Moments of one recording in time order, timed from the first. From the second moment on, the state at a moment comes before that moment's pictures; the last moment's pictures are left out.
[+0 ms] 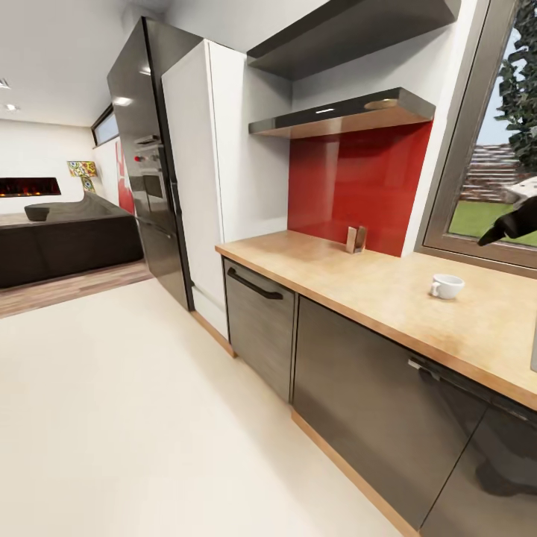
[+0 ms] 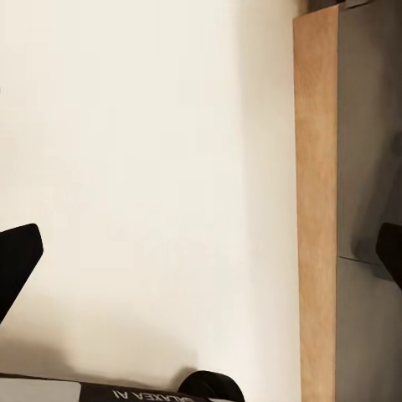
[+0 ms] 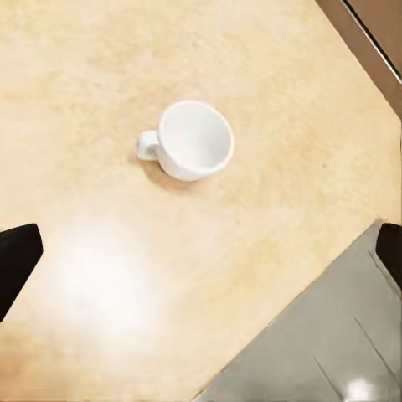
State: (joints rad) left arm -0.19 0.22 0.05 -0.03 0.73 0.07 -0.83; right arm -1.68 -0.47 -0.14 -0.65 1.40 0.79 1.38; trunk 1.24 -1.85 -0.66
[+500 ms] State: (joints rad) left arm -0.19 0.22 0.05 -0.03 0.73 0.07 -0.83; right arm -1.68 -0.51 -0.14 -0.58 1.51 0.65 1.49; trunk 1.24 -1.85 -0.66
